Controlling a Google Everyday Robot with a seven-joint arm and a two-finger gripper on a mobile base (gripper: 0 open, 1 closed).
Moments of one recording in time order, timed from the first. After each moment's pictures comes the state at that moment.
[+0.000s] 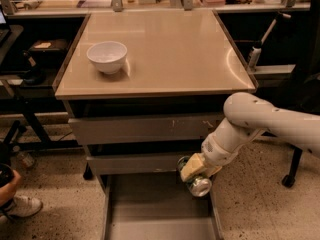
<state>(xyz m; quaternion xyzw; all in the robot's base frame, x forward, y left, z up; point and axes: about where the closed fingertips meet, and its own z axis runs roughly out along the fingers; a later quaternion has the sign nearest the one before) 0.461 -0.125 0.606 0.14 -0.96 -0.23 0.06</state>
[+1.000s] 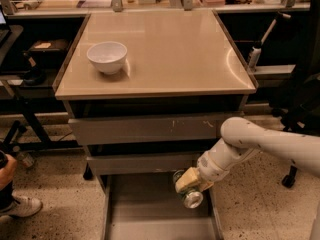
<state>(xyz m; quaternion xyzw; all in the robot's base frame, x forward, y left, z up) 0.456 -0.112 0.524 0.09 -0.95 -0.29 0.09</state>
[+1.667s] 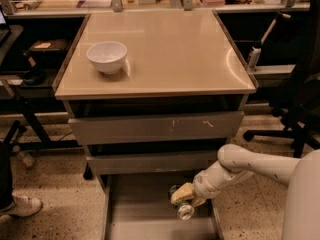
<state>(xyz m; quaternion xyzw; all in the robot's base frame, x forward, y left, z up) 0.451 -0.097 0.408 0.01 -0.93 -0.35 0.12</state>
